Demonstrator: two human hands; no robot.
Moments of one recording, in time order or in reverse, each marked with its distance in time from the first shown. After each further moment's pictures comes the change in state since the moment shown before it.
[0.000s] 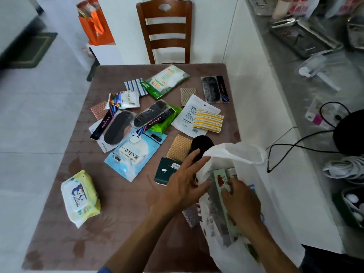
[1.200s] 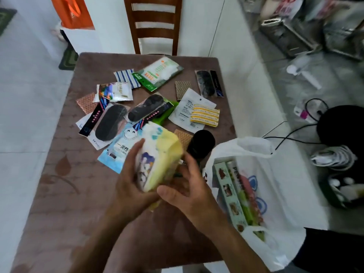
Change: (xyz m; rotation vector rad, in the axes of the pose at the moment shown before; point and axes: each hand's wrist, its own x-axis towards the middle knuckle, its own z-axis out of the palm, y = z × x) left_hand -0.073 -0.061 -0.108 -0.416 0.329 -0.056; right_hand -0.082 -0.171 -0.020 0.978 -0.398 -0.139
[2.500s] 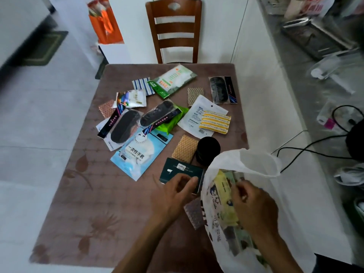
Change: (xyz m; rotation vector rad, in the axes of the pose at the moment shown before) left_hand 0.007 -0.003 0.125 0.216 -0.082 -0.383; right_hand -0.010 0.068 -0.166 -0.914 0.309 -0.064
